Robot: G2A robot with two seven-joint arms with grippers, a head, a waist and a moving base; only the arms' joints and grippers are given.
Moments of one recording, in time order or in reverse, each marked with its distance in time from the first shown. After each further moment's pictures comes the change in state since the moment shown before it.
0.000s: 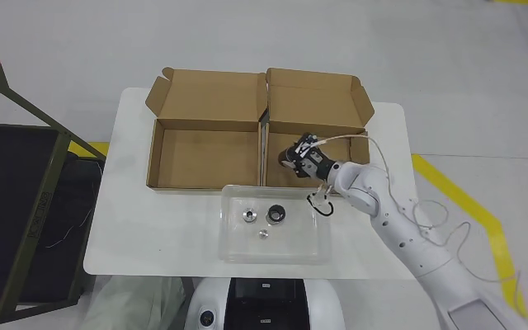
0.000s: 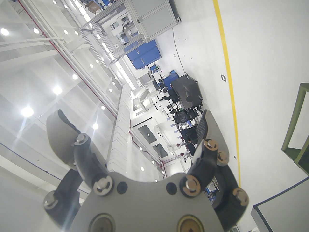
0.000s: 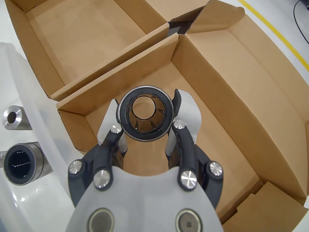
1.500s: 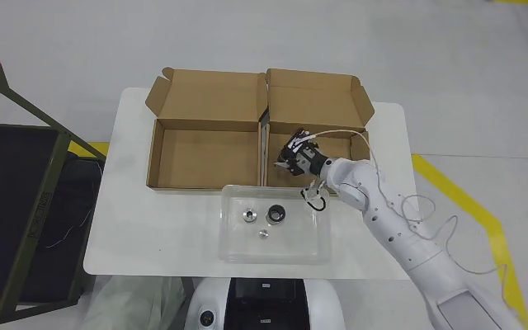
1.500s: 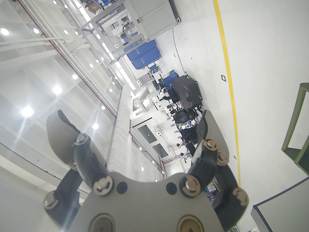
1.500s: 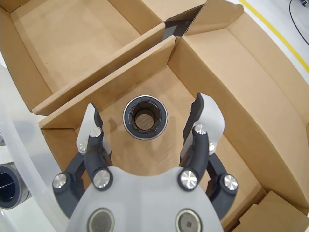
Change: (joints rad) left arm 0.000 0.000 0.000 0.000 0.000 0.000 0.000; right arm 0.021 -0.052 0.005 0.040 -0.041 0.025 -0.009
